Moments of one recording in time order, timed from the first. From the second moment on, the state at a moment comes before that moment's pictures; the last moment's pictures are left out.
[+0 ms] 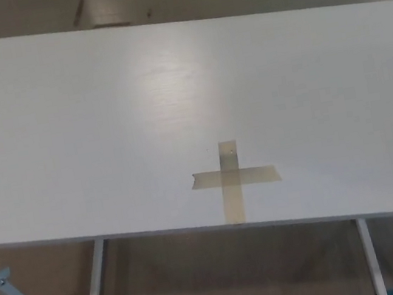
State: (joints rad) left_arm -0.17 0.48 0.13 1.23 0.15 -0.12 -0.11; right_arm -0.25 -0.27 -0.36 1.29 0.05 0.00 0.00
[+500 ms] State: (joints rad) left_arm -0.17 0.48 0.12 1.26 0.14 -0.16 -0.11; right_arm -0.25 -0.27 -0.37 1.31 0.06 0.00 0.00
